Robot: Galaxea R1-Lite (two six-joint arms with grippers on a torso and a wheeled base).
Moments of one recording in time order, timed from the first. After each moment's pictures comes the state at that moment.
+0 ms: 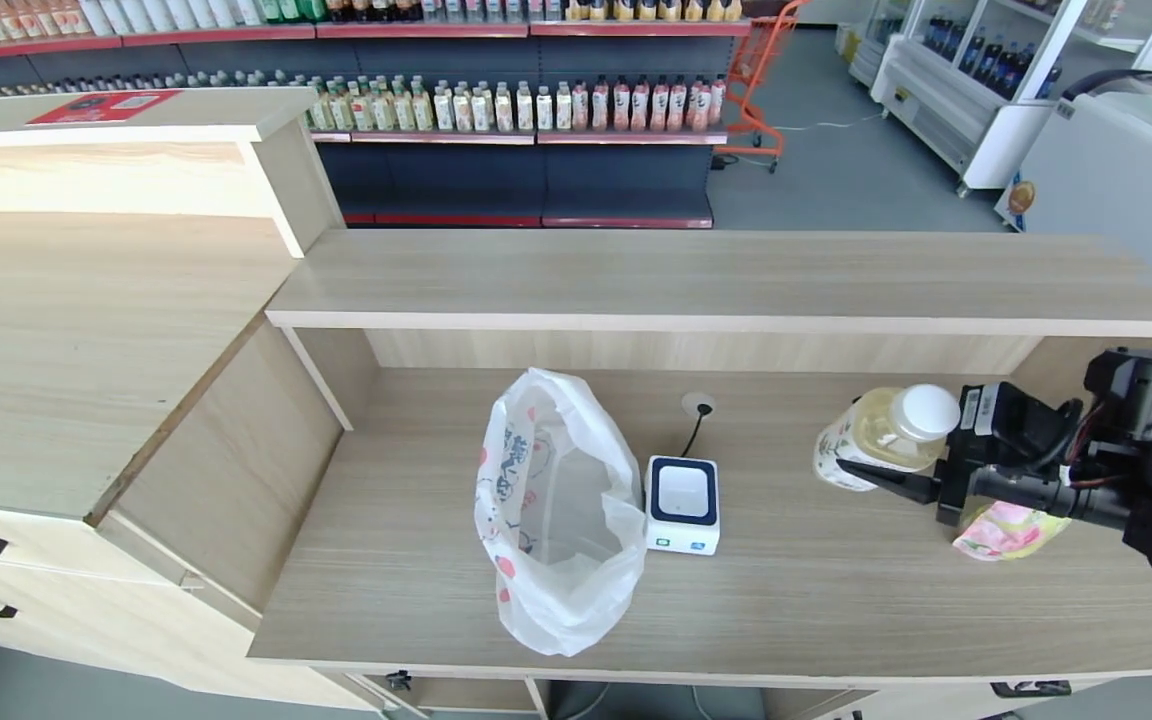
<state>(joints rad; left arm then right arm) 0.01 0.00 0.00 0.00 -0.02 0.00 -0.06 1.83 -0.62 -0.96 0.92 -0.94</state>
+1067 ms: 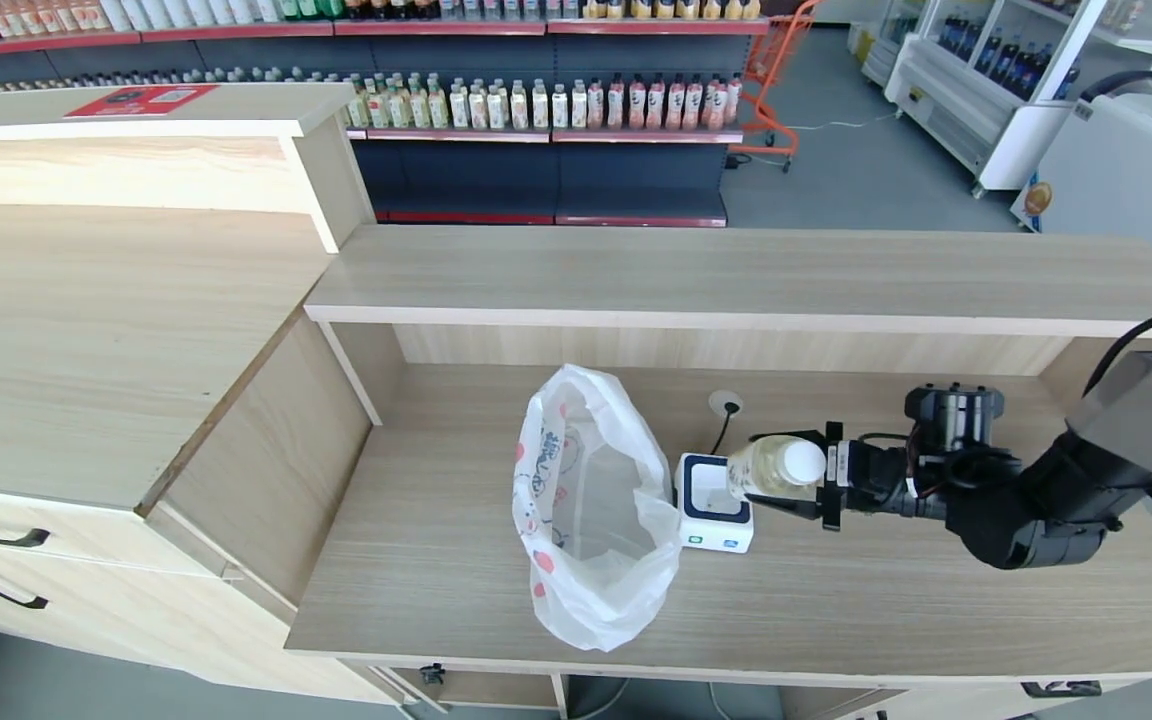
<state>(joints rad) 0.01 0.00 0.00 0.00 -0.02 0.00 0.07 2.24 -0.90 -0.97 1.02 -1.17</state>
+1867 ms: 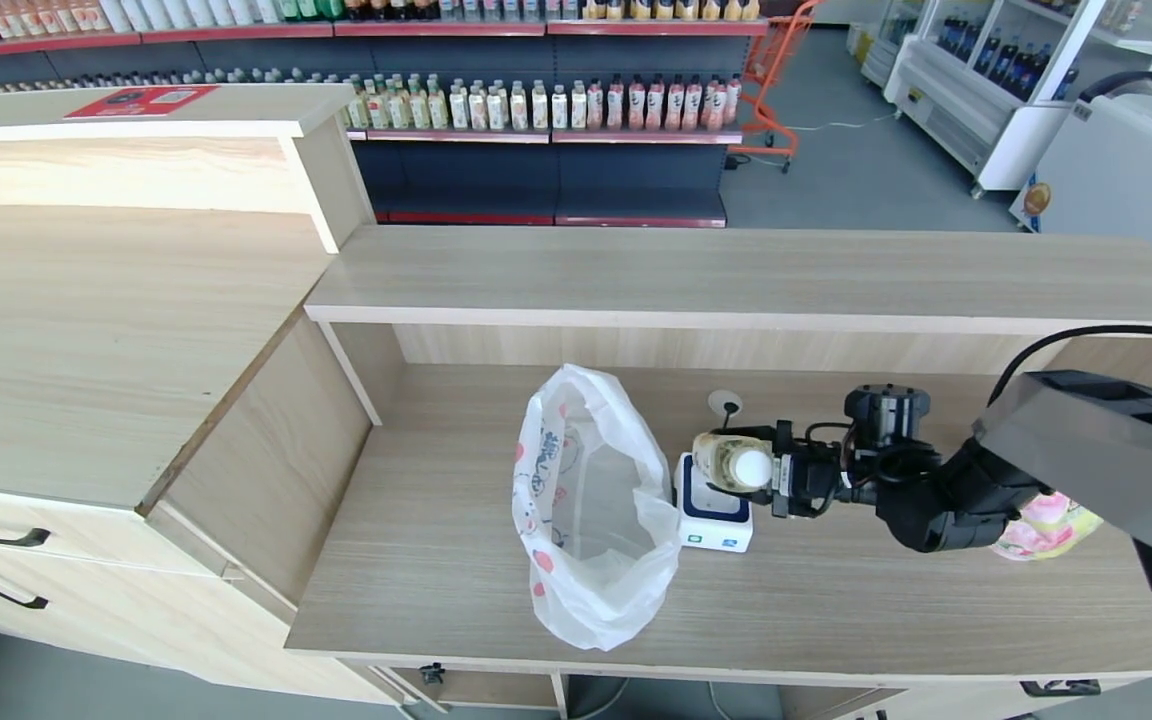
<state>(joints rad) 0.01 0.00 0.00 0.00 -0.02 0.00 0.12 2.44 -1.16 -0.98 0.99 -1.31</state>
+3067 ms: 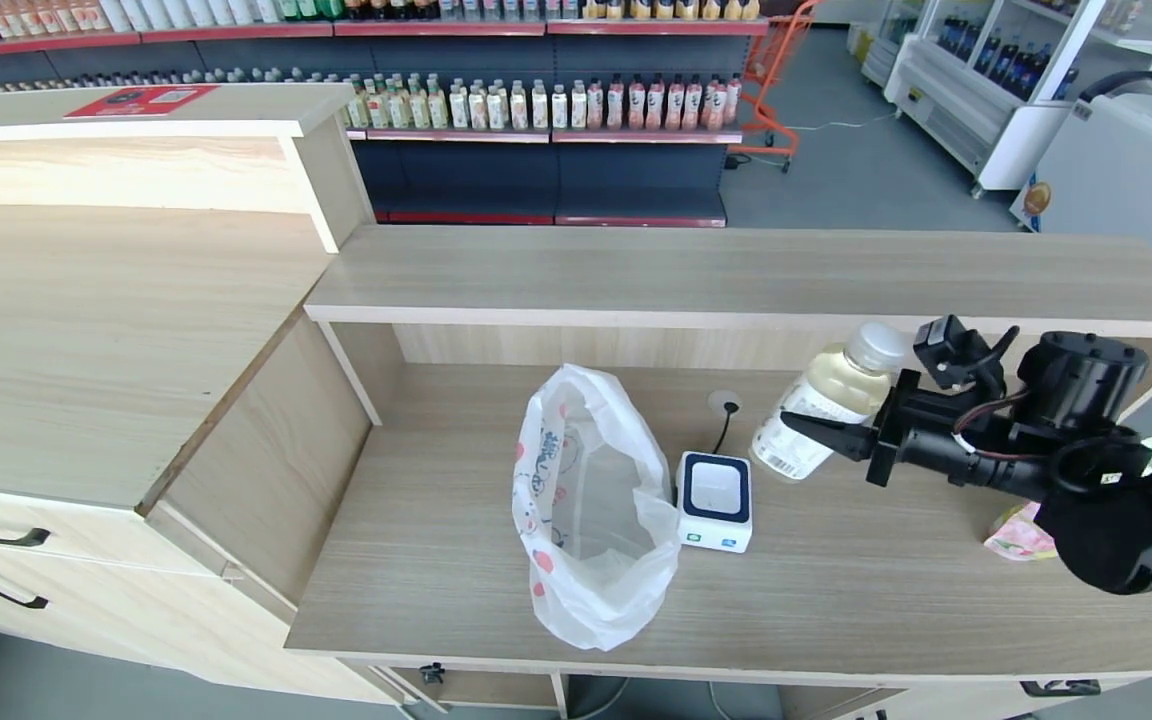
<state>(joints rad) 0.01 0.00 0.00 0.00 -0.02 0.00 0.08 1.94 -0.68 -1.23 0.84 -0.24</state>
